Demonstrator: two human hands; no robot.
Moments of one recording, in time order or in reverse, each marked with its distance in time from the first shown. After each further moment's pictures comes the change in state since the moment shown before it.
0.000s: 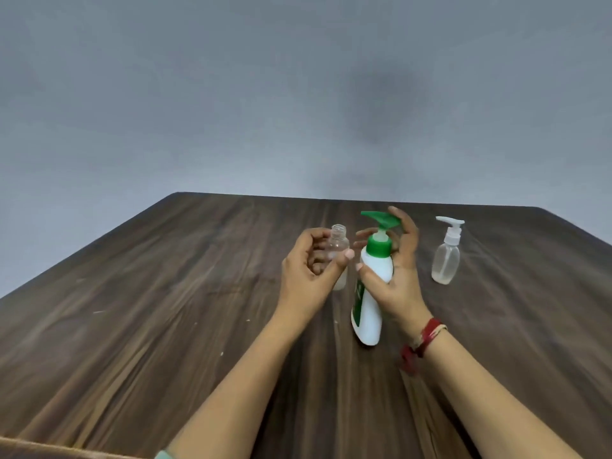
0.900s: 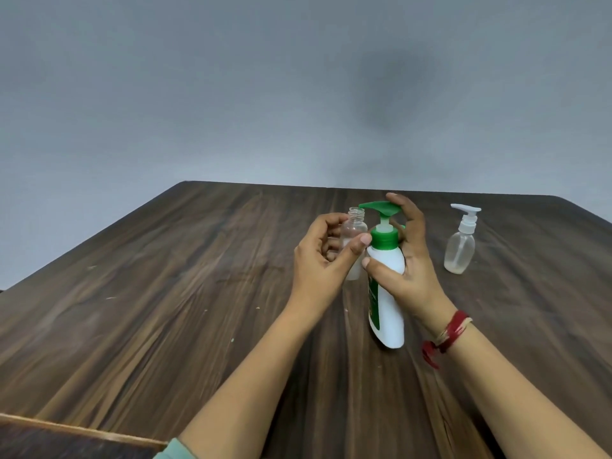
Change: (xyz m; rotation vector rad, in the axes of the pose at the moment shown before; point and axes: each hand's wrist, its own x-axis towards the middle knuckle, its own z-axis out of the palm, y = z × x) left_hand -0.004 0.016 0.004 -0.056 0.008 0.017; right_hand 0.001 -0.009 -0.003 0.014 -0.139 -0.036
